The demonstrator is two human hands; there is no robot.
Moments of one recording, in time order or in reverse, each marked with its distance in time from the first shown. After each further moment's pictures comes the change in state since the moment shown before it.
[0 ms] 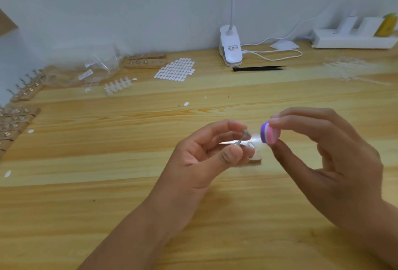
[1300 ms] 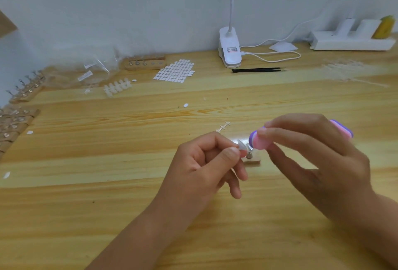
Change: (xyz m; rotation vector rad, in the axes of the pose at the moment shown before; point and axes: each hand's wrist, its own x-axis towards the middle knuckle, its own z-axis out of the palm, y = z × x) left_hand -0.004 0.006 0.007 0.206 0.038 -0.036; right_hand 0.002 0.008 -0.001 -0.143 -0.083 -0.201
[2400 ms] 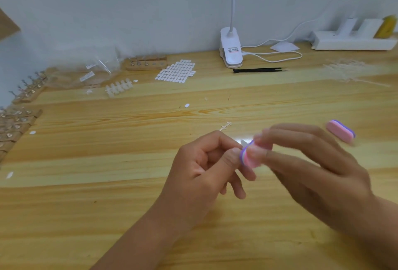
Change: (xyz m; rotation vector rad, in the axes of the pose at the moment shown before) left_hand -0.002 0.000 0.000 0.116 -0.031 0.085; right_hand -0.002 -0.003 -0.003 -0.002 -0.088 -0.114
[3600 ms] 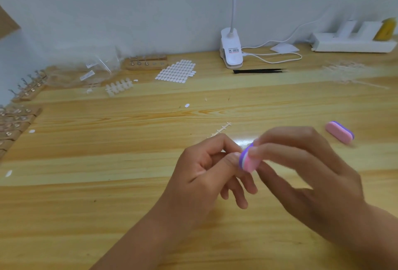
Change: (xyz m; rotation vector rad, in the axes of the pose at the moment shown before) left_hand -0.002 0.002 0.001 -0.007 -0.054 -0.043; right_hand 0.001 -0.011 0.008 0.088 0.053 0.116
